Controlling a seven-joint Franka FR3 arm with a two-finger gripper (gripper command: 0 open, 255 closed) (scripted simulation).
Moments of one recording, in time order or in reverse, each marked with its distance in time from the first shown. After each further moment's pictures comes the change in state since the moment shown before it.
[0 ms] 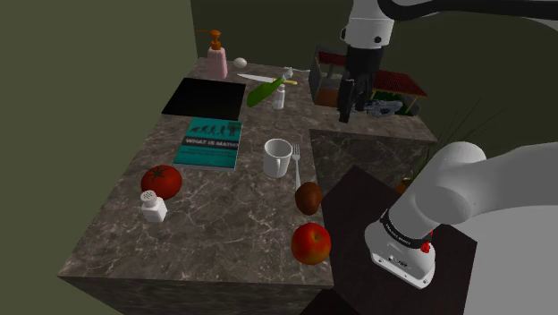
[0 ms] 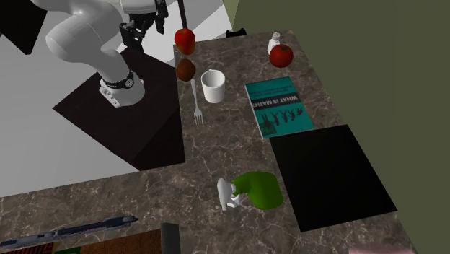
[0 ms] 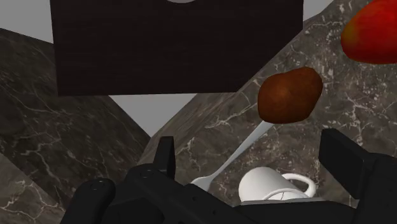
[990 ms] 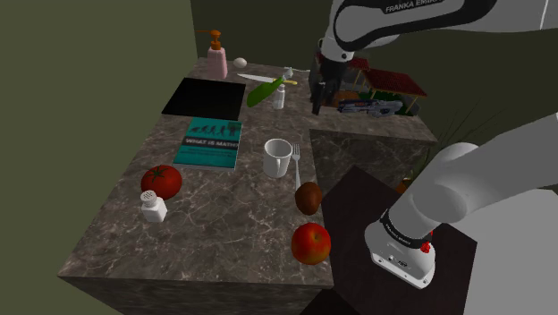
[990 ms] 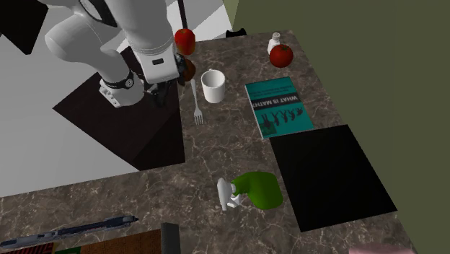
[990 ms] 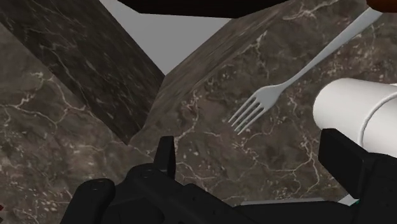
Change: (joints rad) arm -0.054 0.303 -0.124 -0.003 -0.090 0.467 -0.208
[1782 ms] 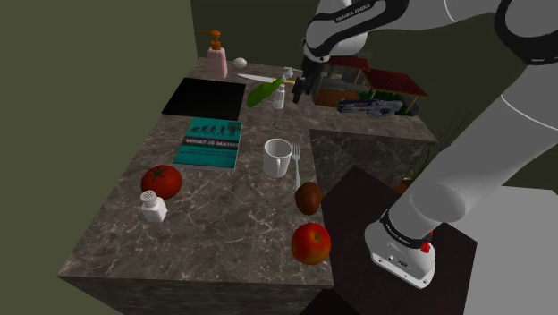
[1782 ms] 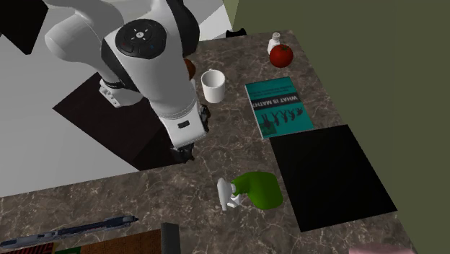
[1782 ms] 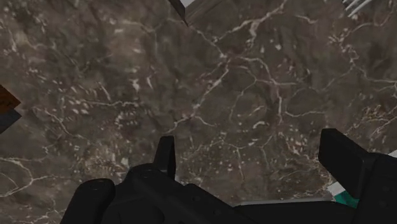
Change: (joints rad) arm -0.017 0.385 -0.096 0.214 0.064 0.320 -0.214
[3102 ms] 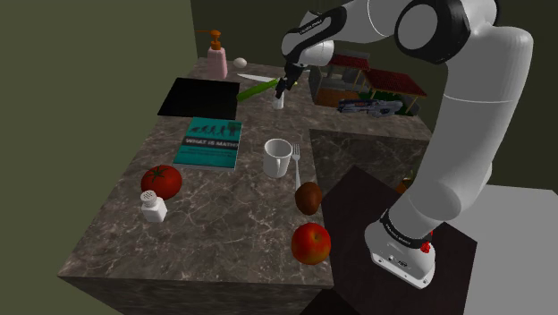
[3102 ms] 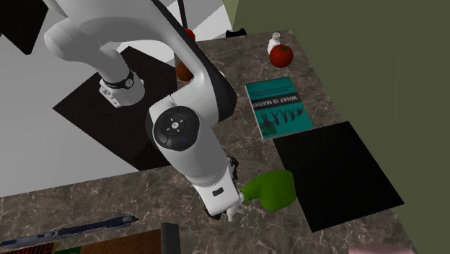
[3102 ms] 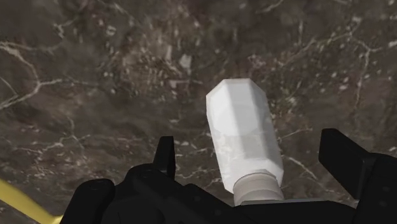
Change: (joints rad) arm -0.064 0.432 0.007 0.355 0.196 0.199 -0.233
